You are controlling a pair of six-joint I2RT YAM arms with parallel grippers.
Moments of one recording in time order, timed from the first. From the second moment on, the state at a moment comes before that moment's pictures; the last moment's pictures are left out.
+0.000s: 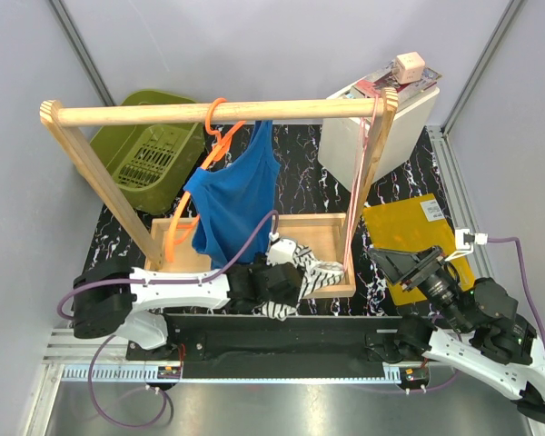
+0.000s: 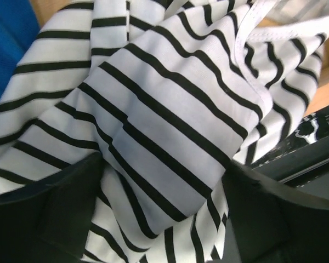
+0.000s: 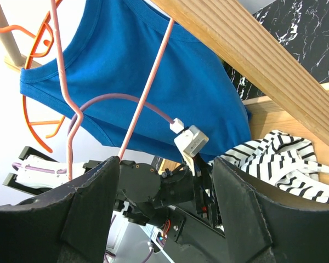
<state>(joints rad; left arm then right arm) -1.29 1.42 0.81 -0.39 -0.46 -0.81 1.07 0.10 0.70 -0.51 0.45 0.92</state>
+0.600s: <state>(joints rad) -1.27 1.29 0.81 -0.36 -0.36 -0.78 1.07 0.10 0.71 -0.52 0.45 0.90</state>
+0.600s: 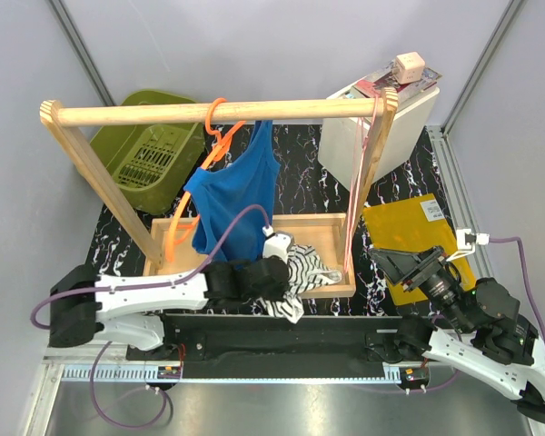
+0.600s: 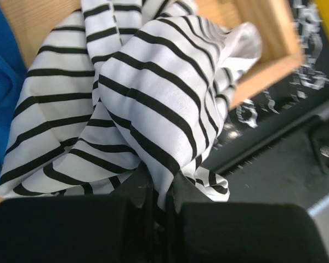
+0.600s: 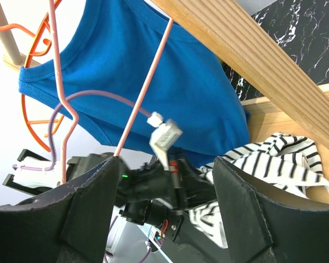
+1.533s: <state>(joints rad) -1.43 0.86 1.38 -0.75 -0.16 -0.55 1.07 0.10 0.71 -0.52 0.46 0.90</state>
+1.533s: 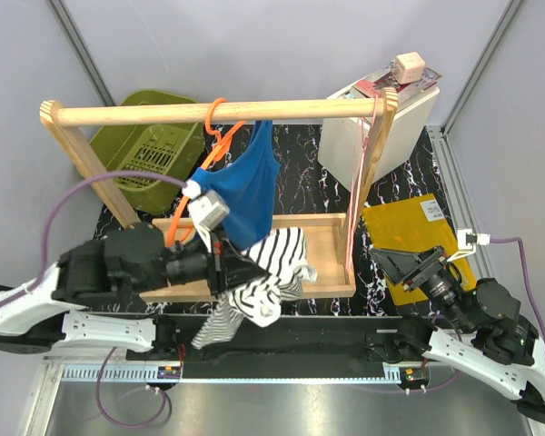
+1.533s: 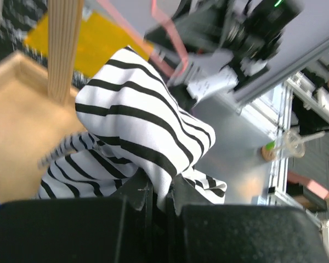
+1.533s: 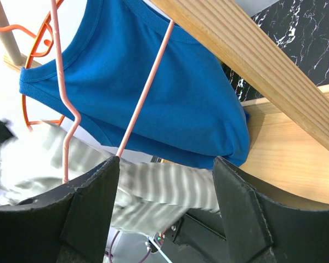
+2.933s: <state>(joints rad) -0.85 1.44 2.30 0.01 -0.63 0.54 1.07 0.24 0.85 -0.54 0.47 0.83</state>
